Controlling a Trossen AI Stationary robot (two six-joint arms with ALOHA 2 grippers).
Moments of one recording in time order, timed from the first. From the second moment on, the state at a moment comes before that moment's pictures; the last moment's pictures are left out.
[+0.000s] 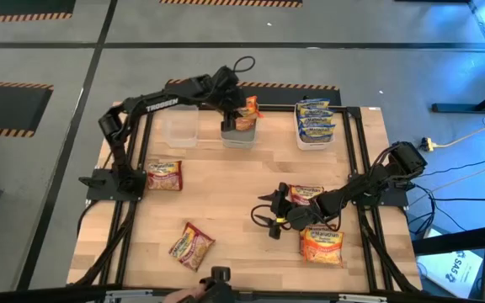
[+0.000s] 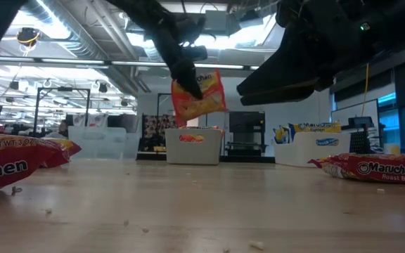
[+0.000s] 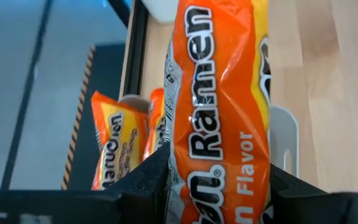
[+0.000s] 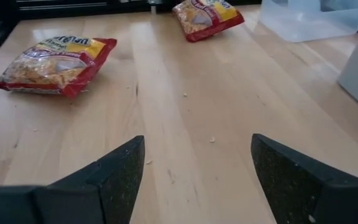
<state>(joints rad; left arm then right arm) 0.59 1.85 1.62 -0.67 0.16 0.54 0.46 1.69 0.72 0.45 0.60 0.33</state>
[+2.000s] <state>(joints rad) 0.57 2.14 1.72 -0.81 -0.06 0.50 0.46 1.74 0.72 0.48 0.55 0.31</state>
